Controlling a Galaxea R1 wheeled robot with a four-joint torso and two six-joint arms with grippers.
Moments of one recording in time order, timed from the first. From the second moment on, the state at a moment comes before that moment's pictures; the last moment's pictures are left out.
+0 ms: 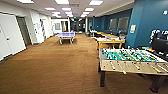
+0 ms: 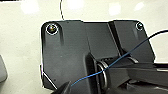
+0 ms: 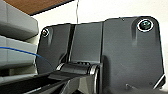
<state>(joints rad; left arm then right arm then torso) 1.54 2.96 -2.65 0.04 -0.10 0.06 -1.53 3.09 -2.72 -0.04 0.08 0.02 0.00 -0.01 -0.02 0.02</state>
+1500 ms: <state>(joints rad) 1.54 2.96 -2.65 0.04 -0.10 0.06 -1.54 3.09 -2.72 -0.04 0.08 0.02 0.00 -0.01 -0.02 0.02</state>
